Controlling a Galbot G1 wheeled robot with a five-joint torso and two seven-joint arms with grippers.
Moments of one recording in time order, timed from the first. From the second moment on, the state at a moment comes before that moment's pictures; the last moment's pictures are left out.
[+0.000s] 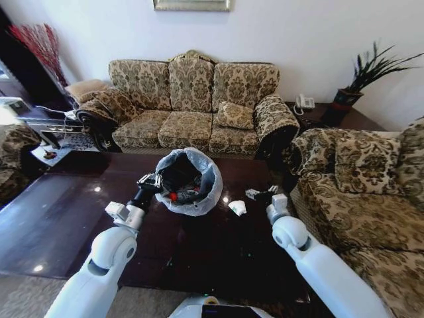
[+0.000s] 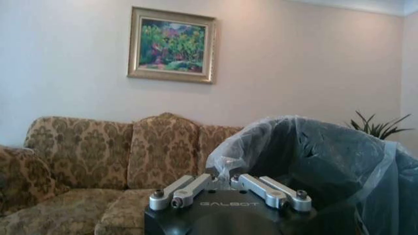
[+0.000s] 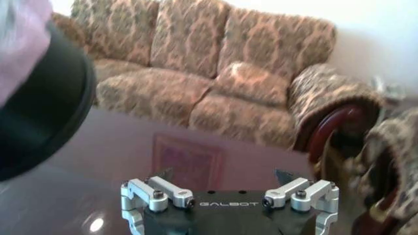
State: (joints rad) left arm 1.37 -1.08 -0.59 -2.26 -0.51 0.12 -0.06; right arm -1.04 0.94 0.08 1.92 0.56 -0.38 0.38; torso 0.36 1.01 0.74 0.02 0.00
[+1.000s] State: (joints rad) left arm 1.34 -1.09 -0.60 -2.27 -0.51 0.17 -0.08; right arm -0.95 1.07 0.01 1.54 0.65 -0.33 0.24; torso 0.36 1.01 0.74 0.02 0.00
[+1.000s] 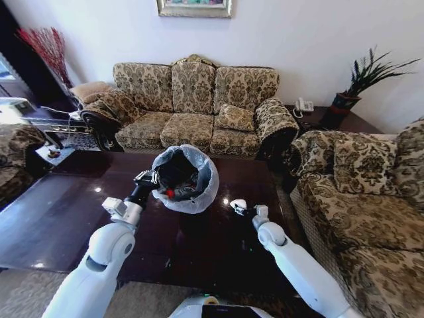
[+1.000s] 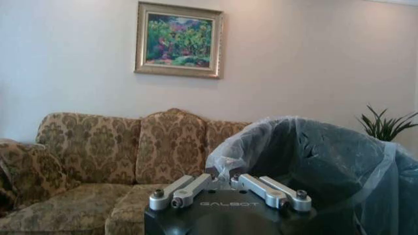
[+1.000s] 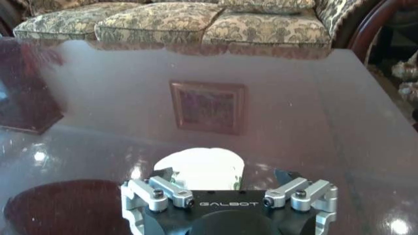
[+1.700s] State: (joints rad) left arm 1.34 -1.07 -0.60 -2.27 -0.53 0.17 -0.07; right arm -0.94 1.10 -0.01 1.51 0.64 -0.31 0.22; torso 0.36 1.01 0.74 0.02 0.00
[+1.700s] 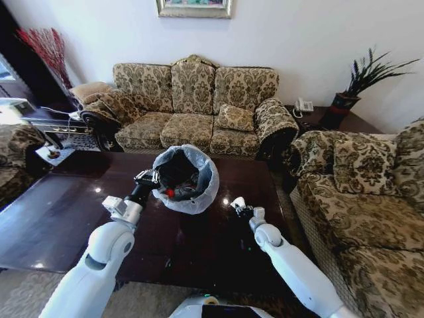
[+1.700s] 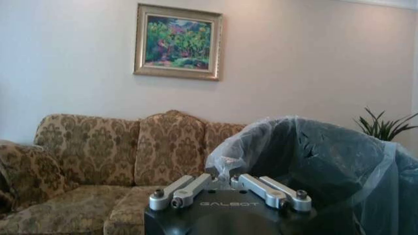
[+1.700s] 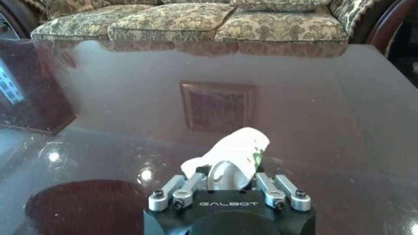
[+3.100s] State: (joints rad) left arm 0.86 -0.81 -0.31 -2.05 -0.77 0.32 -0.09; right arm -0.30 0.79 -0.16 2.19 1.20 -0.38 0.31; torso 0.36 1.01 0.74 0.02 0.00
